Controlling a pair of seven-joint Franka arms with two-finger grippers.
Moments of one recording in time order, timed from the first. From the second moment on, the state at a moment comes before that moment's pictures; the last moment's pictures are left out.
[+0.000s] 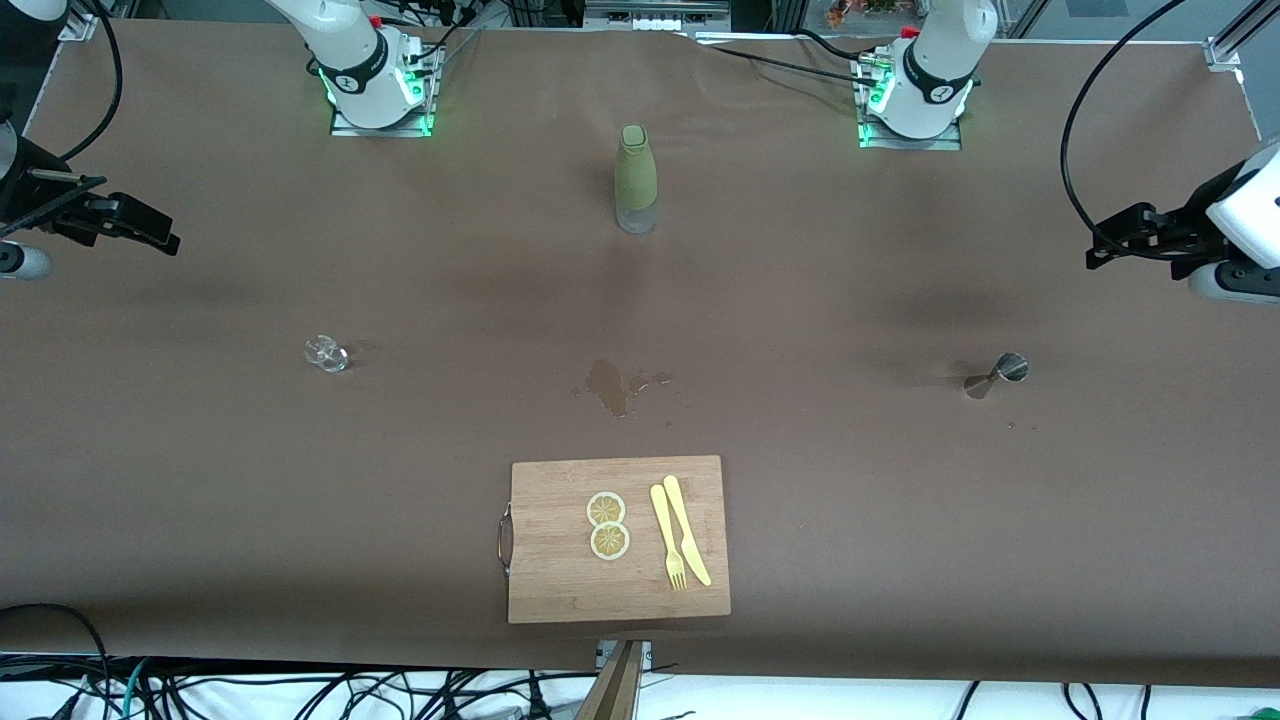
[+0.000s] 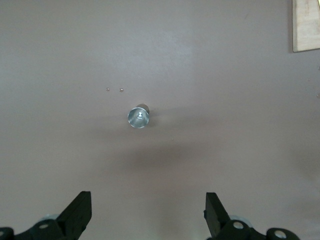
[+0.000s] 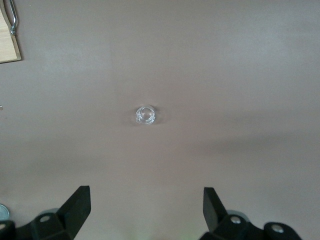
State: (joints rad) left arm 0.04 0.05 -0.01 -1.61 -0.02 1.55 0.13; right arm 0.03 -0.01 -0.07 -1.69 -0.01 1.61 0.06
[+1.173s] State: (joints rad) left arm 0.04 0.02 -0.03 -1.60 -0.04 1.50 0.13; right arm 0.03 -0.01 -0.07 -1.69 -0.01 1.60 0.06
